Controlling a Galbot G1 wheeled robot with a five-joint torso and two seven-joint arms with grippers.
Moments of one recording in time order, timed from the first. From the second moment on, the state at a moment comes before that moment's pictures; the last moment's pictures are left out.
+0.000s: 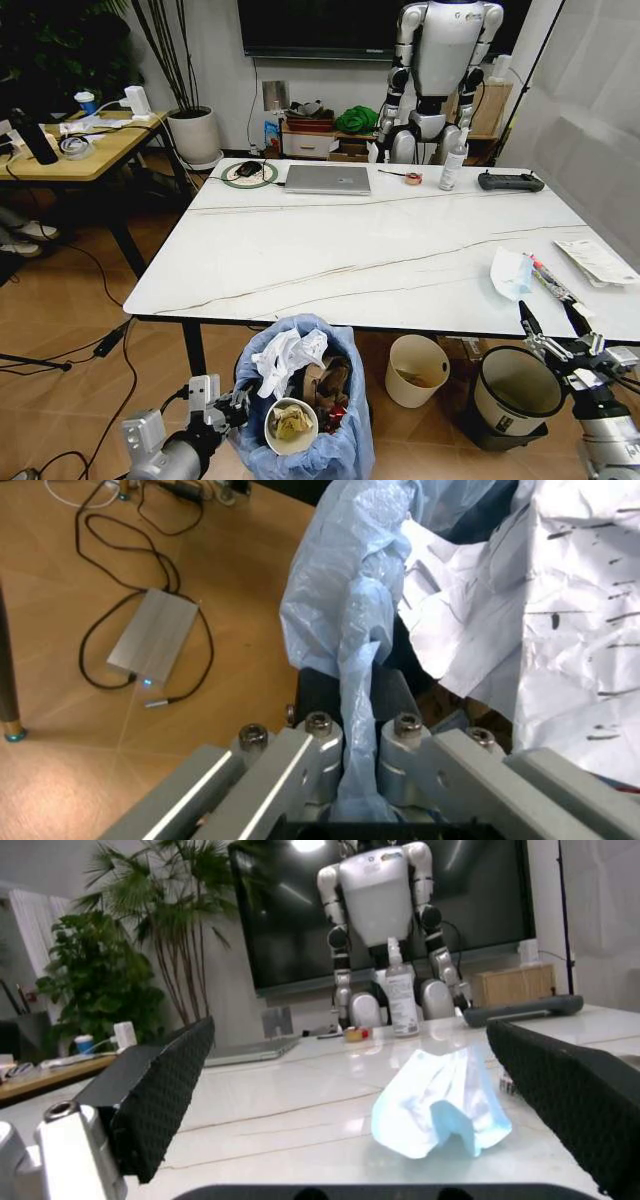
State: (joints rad) left arm 1.88 -1.01 -0.49 -2.46 -0.96 0.41 -0.34; right arm -1.69 1.22 0.96 1.91 0.84 0.34 -0.50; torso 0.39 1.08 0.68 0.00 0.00
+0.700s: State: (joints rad) left arm 1.87 -1.01 -0.49 -2.45 -0.97 0.41 -0.34; right arm -1.67 1.22 0.95 1.89 0.84 0.34 -0.50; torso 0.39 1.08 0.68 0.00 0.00
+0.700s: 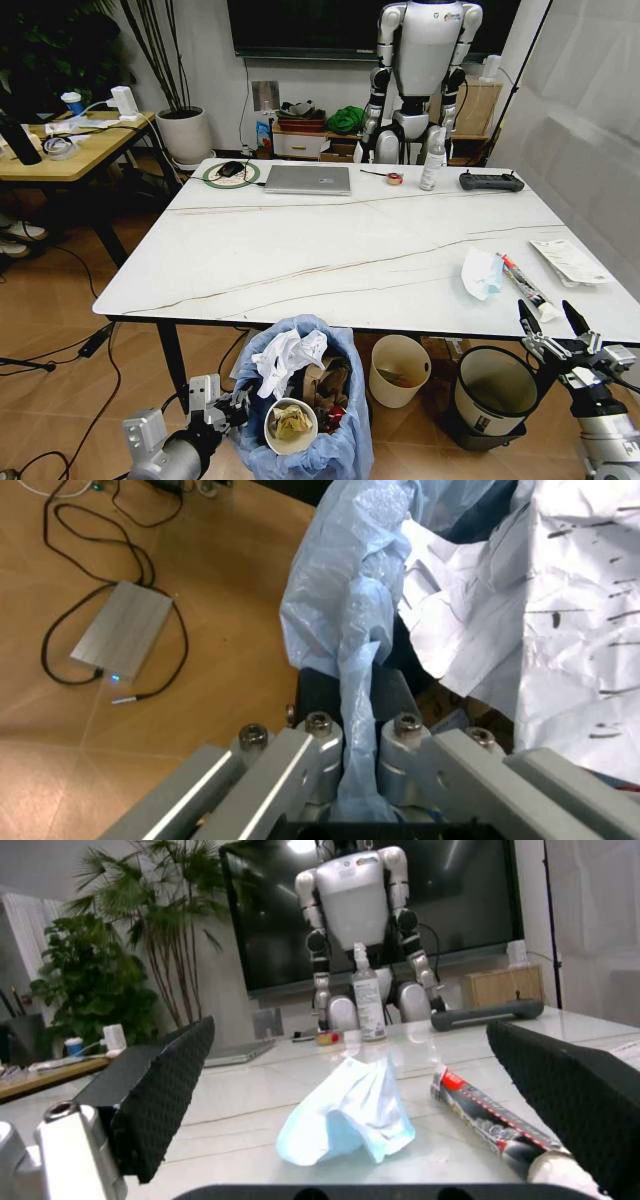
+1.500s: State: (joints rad) left arm 1.86 -1.01 -0.48 -2.45 -0.97 0.41 -0.34; right arm -1.66 1.22 0.94 1.87 0.84 0.34 -0.51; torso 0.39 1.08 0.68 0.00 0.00
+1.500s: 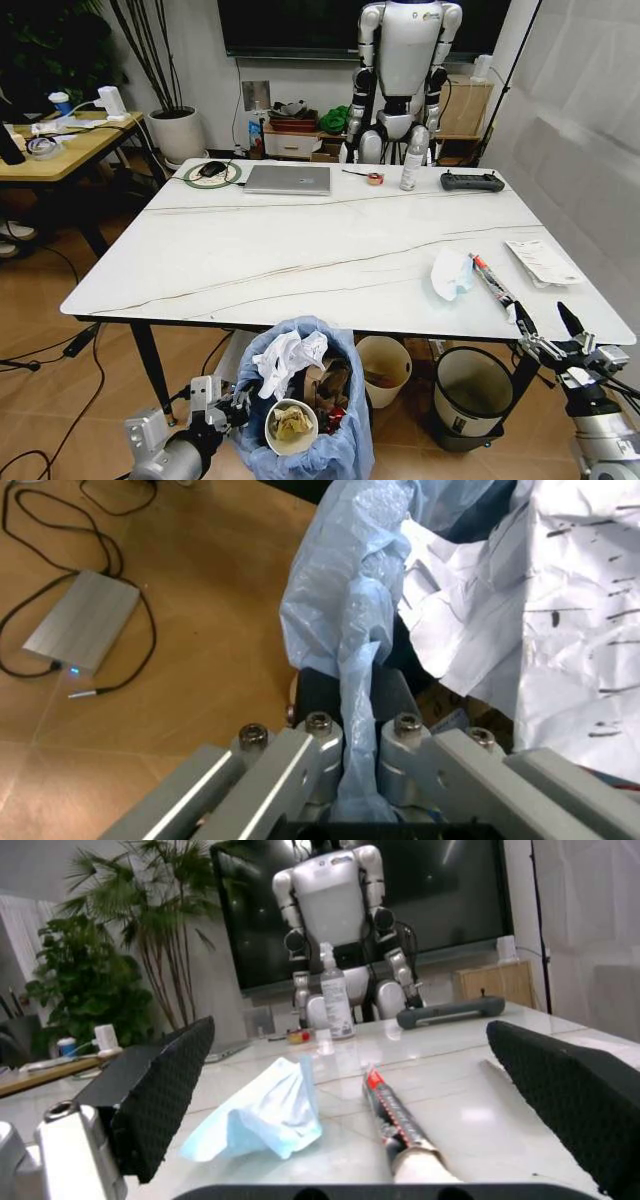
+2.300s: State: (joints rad) left arm 1.90 -0.98 -0.47 -2.46 -0.96 0.42 -0.33; right arm -1.63 1.21 0.93 1.84 0.82 0.35 -0.51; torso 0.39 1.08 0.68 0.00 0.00
